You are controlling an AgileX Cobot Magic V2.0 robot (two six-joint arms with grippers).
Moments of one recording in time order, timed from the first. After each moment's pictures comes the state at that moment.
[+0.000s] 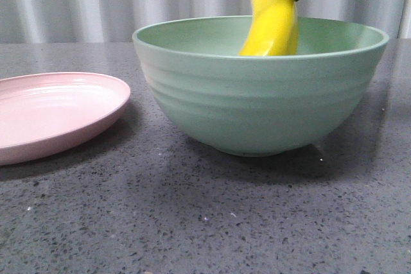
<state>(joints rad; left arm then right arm) -0.88 1.18 -1.20 -0.18 0.72 0.06 0.25 1.41 -1.13 0.74 0.61 -0.48</state>
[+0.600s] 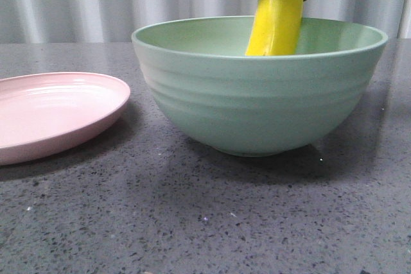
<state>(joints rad) -0.88 1.18 -1.20 -0.19 0.72 0.06 0.25 1.40 -1.13 0.71 0.60 -0.48</state>
